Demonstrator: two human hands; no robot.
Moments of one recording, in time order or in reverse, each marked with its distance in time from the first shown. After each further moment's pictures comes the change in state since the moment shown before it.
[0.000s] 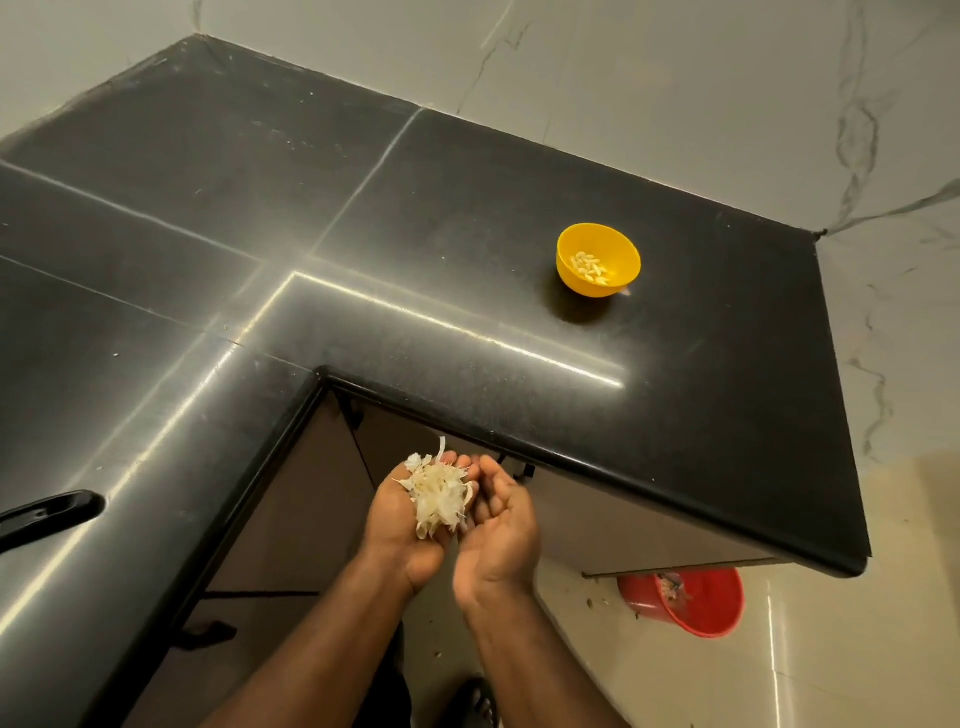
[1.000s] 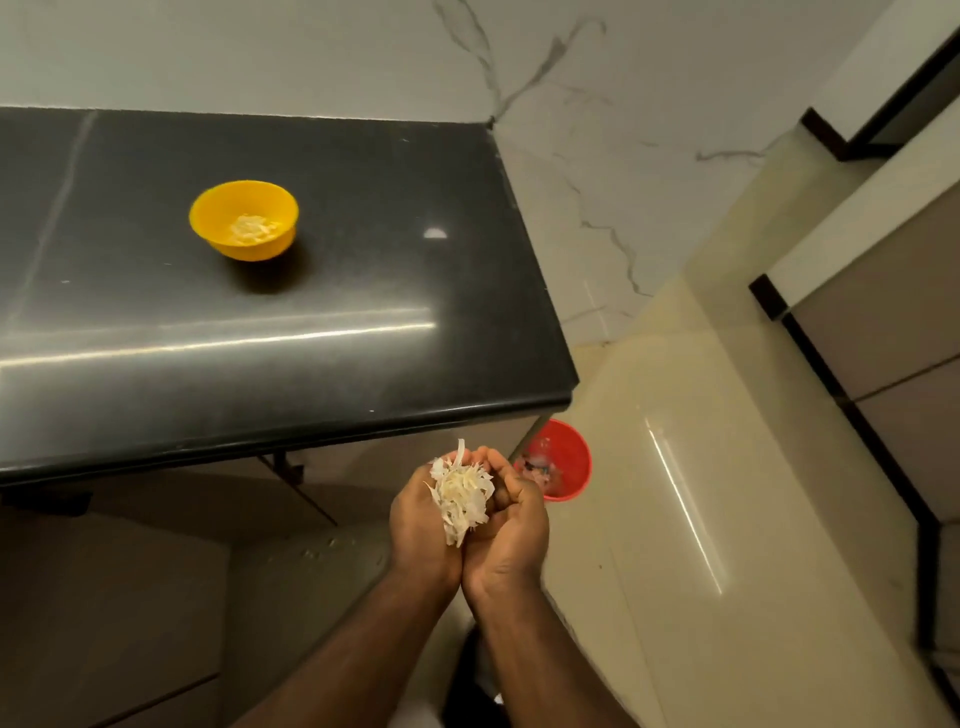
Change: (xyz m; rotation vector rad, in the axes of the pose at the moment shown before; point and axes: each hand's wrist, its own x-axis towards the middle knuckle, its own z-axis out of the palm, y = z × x) left_hand 0.001 -0.247 0.068 0.456 -0.066 -0.128; right_hand -0.013 -0.144 -0.179 0.428 0.278 -0.202
